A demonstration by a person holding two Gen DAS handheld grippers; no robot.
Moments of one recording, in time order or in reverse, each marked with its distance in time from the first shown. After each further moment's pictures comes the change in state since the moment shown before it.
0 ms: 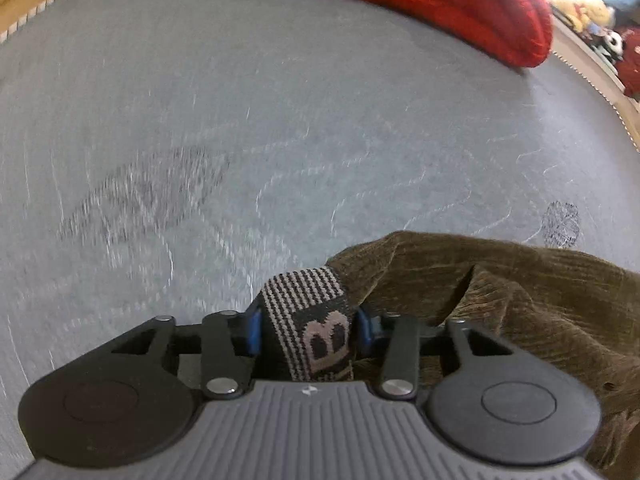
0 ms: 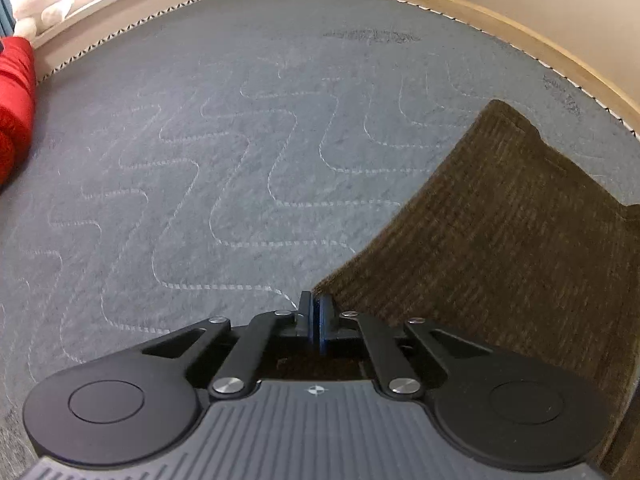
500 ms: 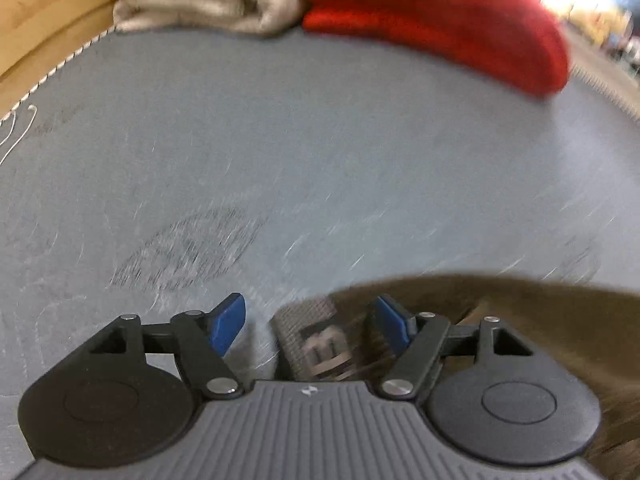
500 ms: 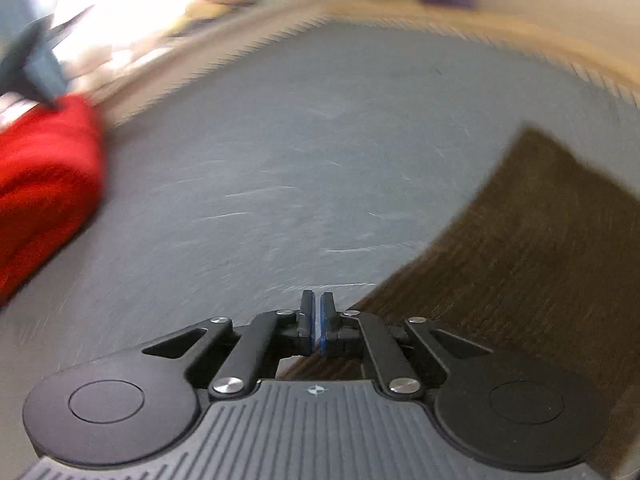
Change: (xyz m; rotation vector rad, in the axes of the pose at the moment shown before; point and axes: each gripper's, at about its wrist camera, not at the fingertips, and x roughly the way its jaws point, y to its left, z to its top) left arm -0.044 -0.022 0.014 -0.011 -0.106 0.114; right arm -0.058 -0.037 -0.016 -0.036 -0.138 0.295
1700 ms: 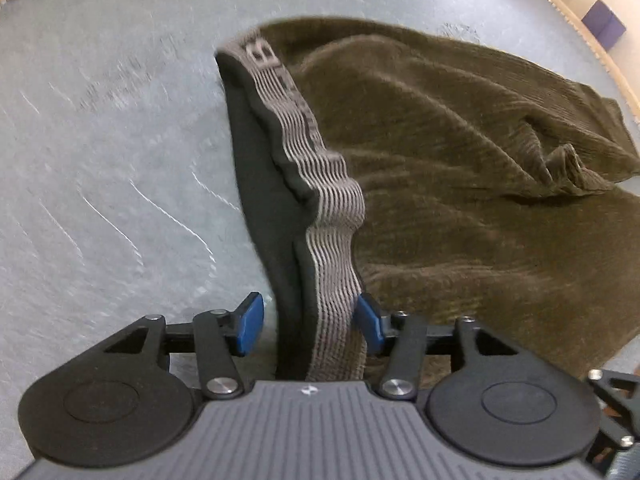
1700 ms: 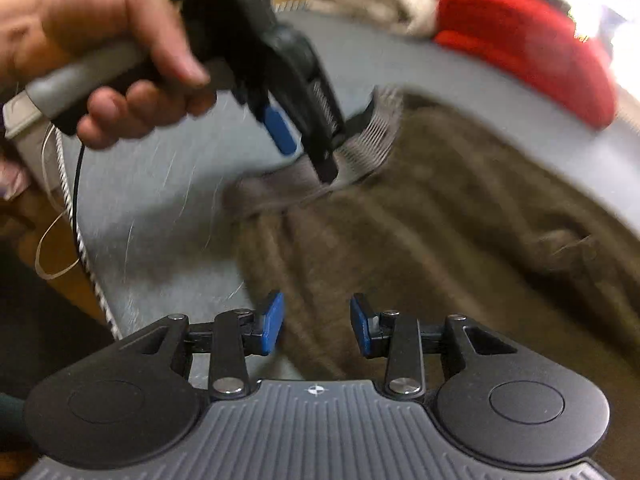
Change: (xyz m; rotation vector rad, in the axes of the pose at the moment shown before) left arm -0.052 0.057 -0.144 0.294 0.327 -0.269; right arm -0.331 0.209 -0.375 -1.058 0.309 0.635
